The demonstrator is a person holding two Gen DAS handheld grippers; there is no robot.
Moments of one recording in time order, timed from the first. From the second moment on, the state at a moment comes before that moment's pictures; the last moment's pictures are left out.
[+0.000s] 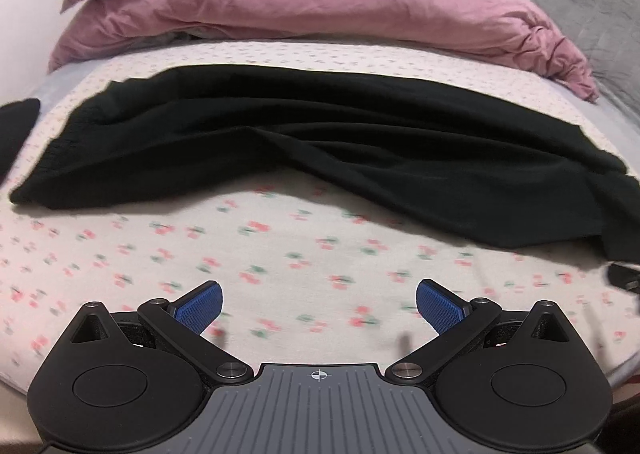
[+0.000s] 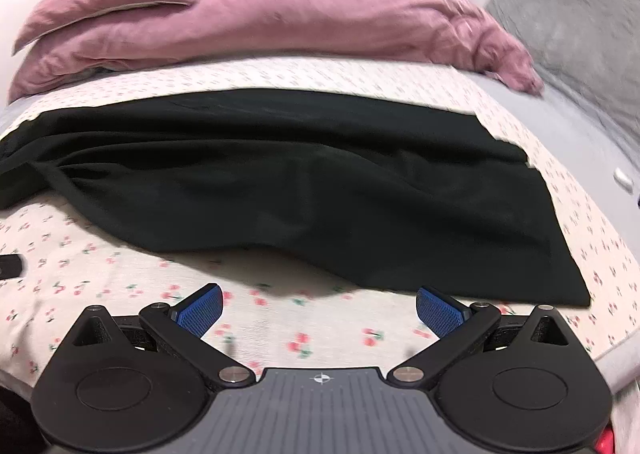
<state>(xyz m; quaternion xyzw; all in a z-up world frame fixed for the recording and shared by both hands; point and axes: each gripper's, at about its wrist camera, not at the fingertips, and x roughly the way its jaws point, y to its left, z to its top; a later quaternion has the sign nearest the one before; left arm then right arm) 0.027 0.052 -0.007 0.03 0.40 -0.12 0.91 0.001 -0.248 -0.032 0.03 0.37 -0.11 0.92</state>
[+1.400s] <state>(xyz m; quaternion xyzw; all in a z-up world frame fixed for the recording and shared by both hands) 0.131 0.299 -0.037 -0.32 0.39 0.05 0.86 -0.039 -0.436 -0.062 0.37 0.33 -0.21 0.84</state>
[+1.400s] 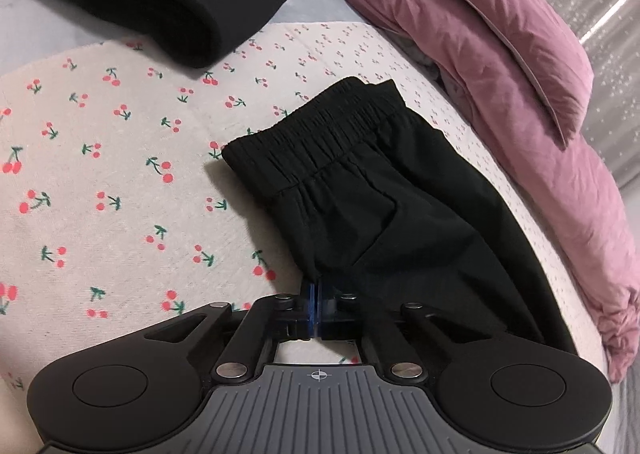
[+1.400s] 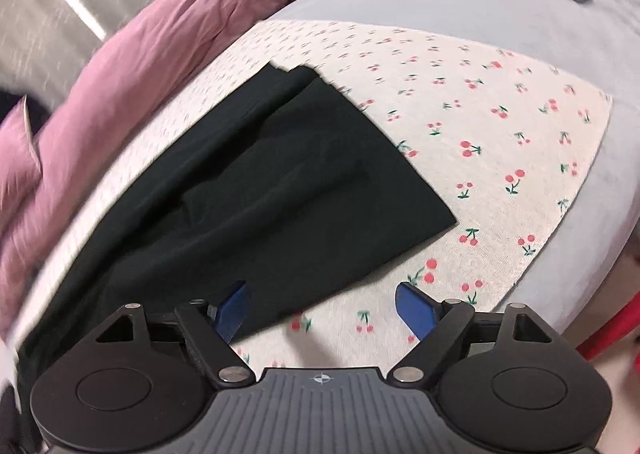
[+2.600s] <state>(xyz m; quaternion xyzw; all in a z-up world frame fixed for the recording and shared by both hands) 0.058 0.286 -0.003 0.01 0.48 0.02 0.88 -0.056 -0.491 -0.050 0.24 0.36 -0.32 0.84</state>
